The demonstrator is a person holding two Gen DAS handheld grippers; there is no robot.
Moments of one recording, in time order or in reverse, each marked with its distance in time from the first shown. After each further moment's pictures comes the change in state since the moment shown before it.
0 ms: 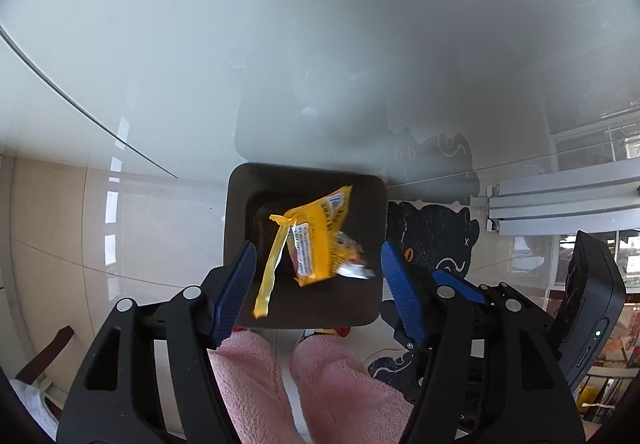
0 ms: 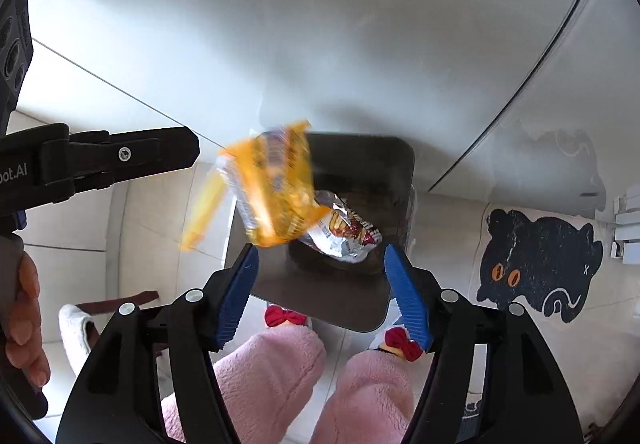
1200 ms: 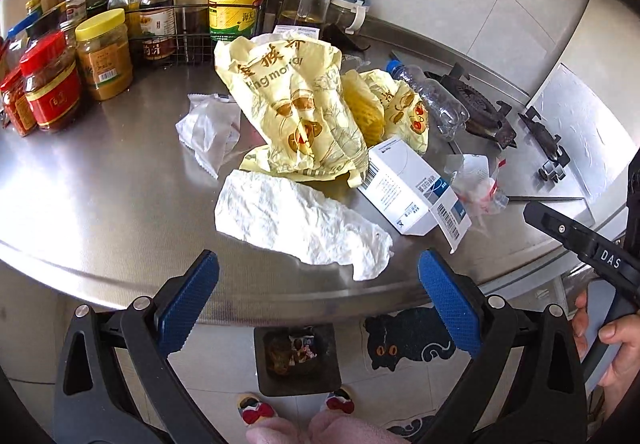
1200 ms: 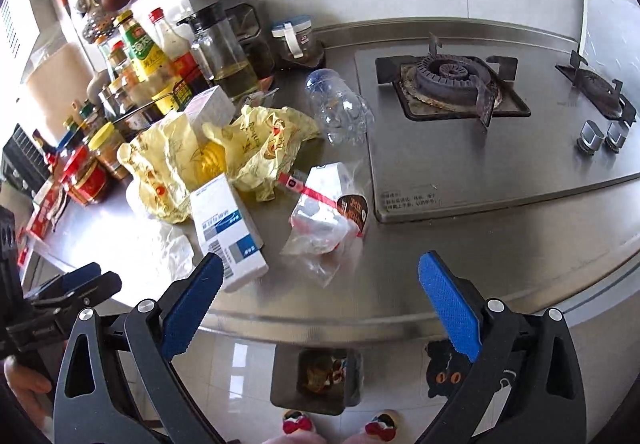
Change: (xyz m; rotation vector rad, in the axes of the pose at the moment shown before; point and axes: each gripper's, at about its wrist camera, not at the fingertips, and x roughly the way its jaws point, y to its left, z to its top) left arm -0.311 -0.109 0.073 0.197 -0.461 0.019; right arm -0.358 -0.029 0.128 0.152 -0.509 -0.057
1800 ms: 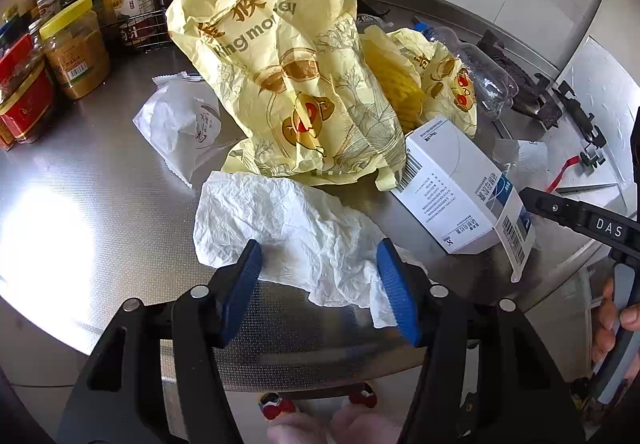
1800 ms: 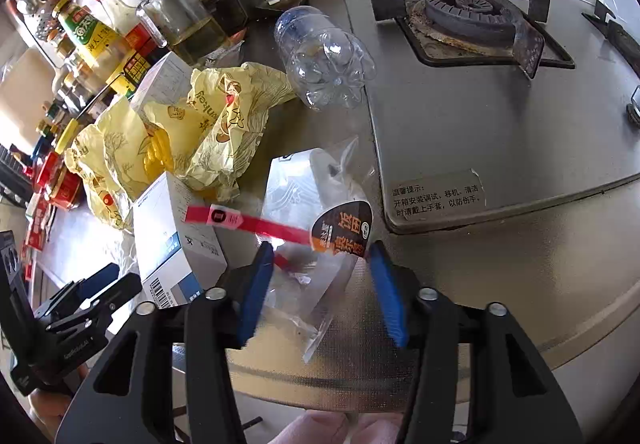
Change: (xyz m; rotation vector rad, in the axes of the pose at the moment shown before) left arm 0.067 -0.004 0.010 0.030 0.088 0.104; right arm 0.071 -0.014 0.014 0.046 0.177 0.036
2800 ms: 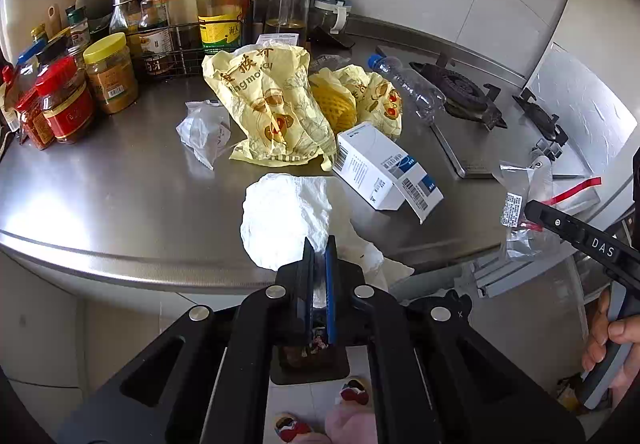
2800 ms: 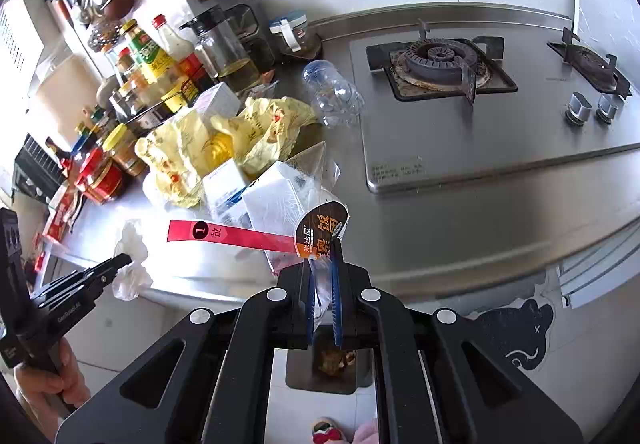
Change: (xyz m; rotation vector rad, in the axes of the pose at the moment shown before) left arm -0.104 -0.023 -0.048 0.029 -0.083 -0.052; right arm -0.113 0.016 -0.077 -0.037 -0.152 0.014
